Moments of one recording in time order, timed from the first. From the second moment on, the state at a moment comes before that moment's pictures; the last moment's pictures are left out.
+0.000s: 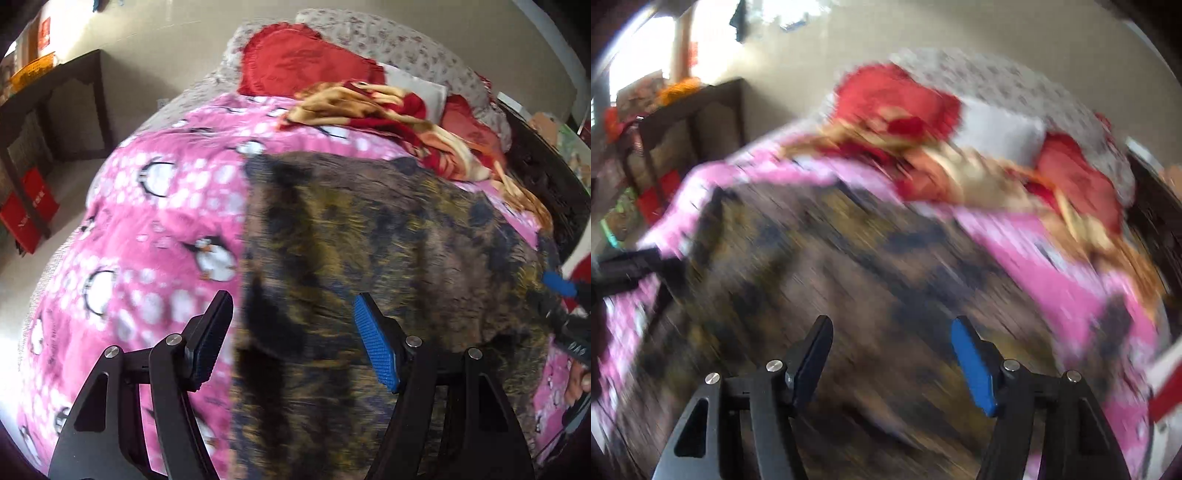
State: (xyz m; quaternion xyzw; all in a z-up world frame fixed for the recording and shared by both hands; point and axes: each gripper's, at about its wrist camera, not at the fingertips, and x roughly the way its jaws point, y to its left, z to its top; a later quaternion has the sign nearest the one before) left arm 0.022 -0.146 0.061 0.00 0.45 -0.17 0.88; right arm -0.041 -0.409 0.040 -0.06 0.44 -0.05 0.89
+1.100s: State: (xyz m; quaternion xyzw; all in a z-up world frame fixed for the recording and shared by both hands) left arm 0.006 -0.214 0.034 0.05 0.48 -0.19 0.85; right arm -0.122 -0.554 0.080 0.09 0.40 -0.20 0.89
